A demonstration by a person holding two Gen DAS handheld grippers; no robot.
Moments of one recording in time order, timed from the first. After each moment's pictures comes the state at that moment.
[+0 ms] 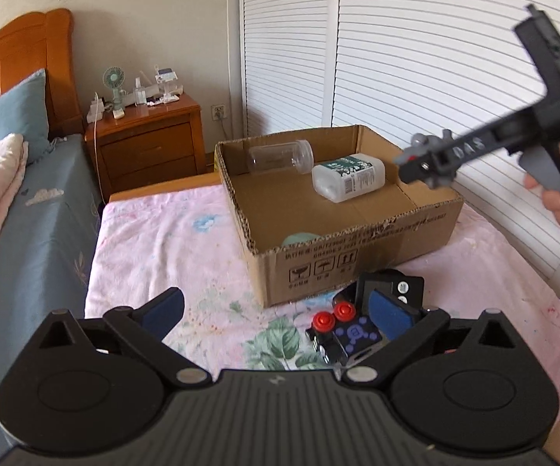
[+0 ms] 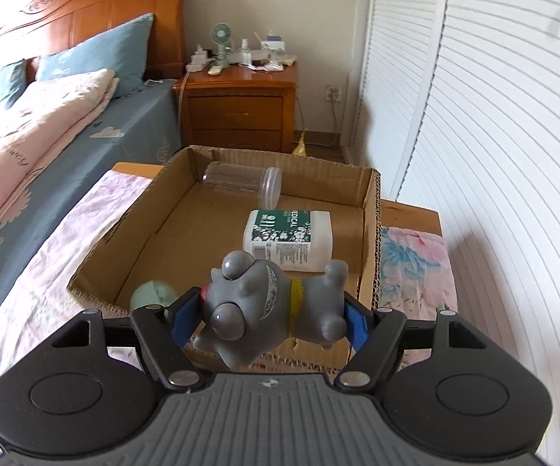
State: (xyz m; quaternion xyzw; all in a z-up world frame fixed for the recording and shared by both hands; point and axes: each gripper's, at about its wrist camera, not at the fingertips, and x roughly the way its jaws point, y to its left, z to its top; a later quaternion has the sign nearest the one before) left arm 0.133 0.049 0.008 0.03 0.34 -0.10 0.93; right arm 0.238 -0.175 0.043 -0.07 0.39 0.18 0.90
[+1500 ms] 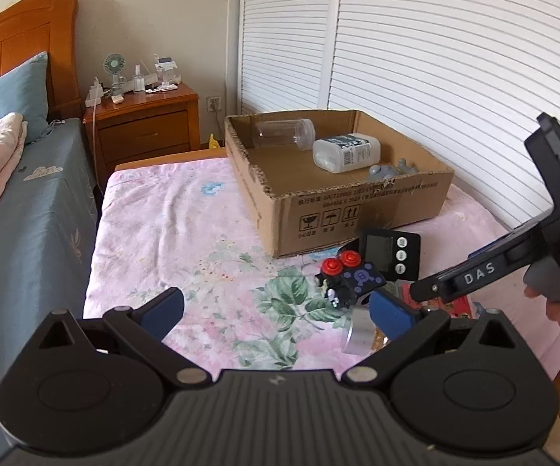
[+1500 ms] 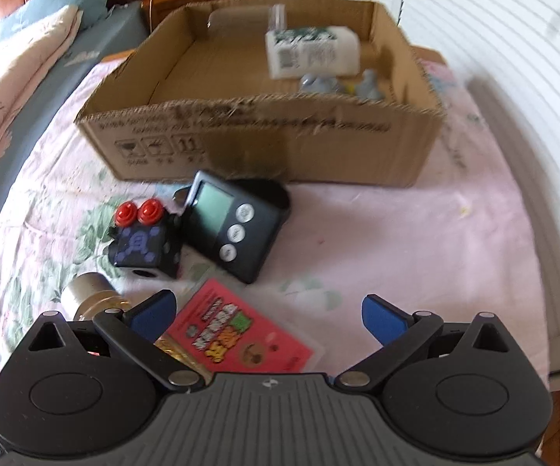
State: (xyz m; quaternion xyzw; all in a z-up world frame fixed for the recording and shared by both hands) left arm 0.094 0.082 -0.012 0.02 0.34 -0.11 0.93; right arm 0.155 -0.147 -0.041 -0.03 0.52 0.12 0.84
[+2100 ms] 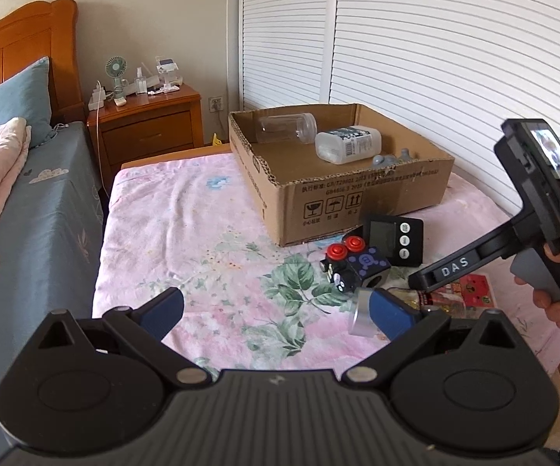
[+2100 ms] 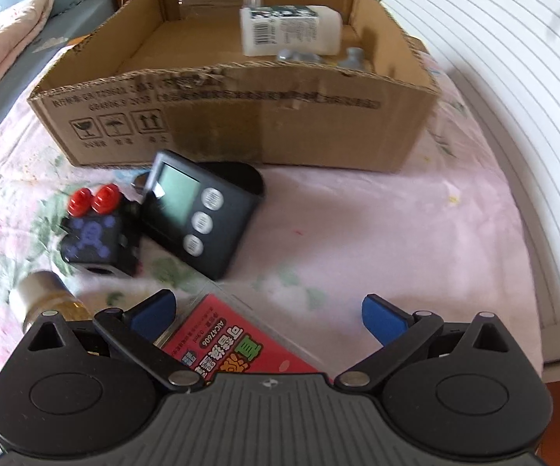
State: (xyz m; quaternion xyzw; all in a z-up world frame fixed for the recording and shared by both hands) left arm 0.083 0.083 -0.016 0.03 0.34 -0.12 0.93; right arm 0.157 -0.149 -0.061 -0.06 0.52 0.07 0.85
